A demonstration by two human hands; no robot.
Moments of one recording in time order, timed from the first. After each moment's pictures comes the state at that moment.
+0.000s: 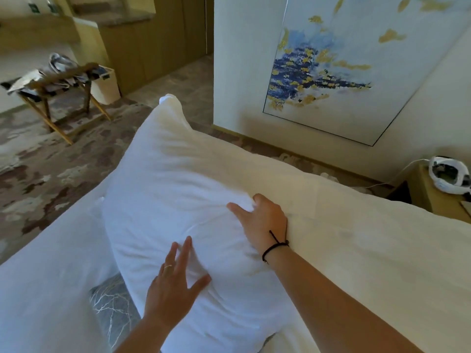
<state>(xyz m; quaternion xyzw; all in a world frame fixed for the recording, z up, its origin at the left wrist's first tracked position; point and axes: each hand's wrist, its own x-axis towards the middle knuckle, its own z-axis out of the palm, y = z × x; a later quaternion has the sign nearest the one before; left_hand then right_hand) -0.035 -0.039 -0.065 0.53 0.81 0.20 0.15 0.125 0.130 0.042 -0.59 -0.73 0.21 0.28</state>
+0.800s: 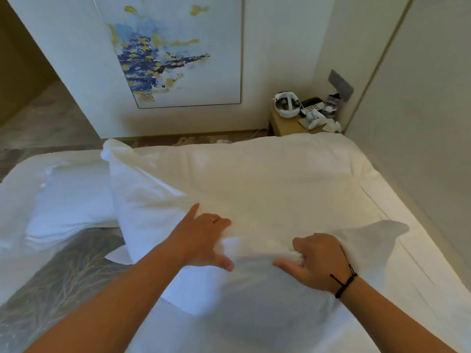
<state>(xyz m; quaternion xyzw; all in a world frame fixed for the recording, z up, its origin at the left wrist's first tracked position) 0.400 -0.042 0.087 0.89 0.43 -0.12 0.10 0.687 -0.145 0.071 -0.61 -0.77 0.01 0.18</state>
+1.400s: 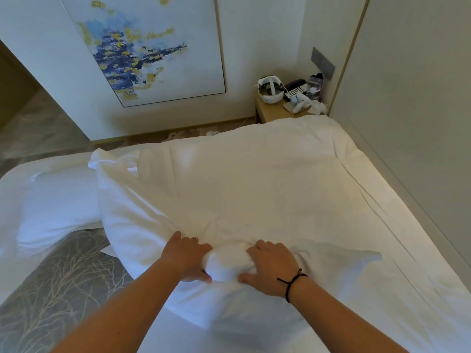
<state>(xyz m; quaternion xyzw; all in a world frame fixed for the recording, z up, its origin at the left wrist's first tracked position) 0.459 -0.078 0.026 0.84 0.46 -0.29 0.06 0.691 -0.161 -0.005 -0.64 -0.75 0.19 -0.01</state>
